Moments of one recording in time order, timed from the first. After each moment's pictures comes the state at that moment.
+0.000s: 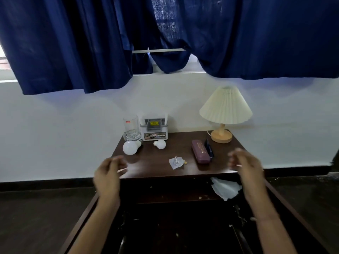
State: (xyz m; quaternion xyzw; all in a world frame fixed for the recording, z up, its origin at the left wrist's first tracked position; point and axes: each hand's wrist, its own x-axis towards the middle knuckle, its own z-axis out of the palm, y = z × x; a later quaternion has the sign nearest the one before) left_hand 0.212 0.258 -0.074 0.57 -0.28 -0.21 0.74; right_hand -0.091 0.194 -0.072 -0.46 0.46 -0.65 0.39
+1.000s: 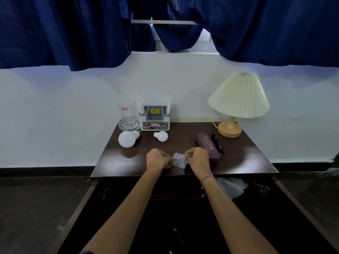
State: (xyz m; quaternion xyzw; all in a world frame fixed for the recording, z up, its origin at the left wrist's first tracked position) left_hand 0.176 0.101 -0.139 0.71 -0.39 -0.42 0.42; right_hand 0.037 0.077 -0.131 -0.68 0.64 -0.27 0.24
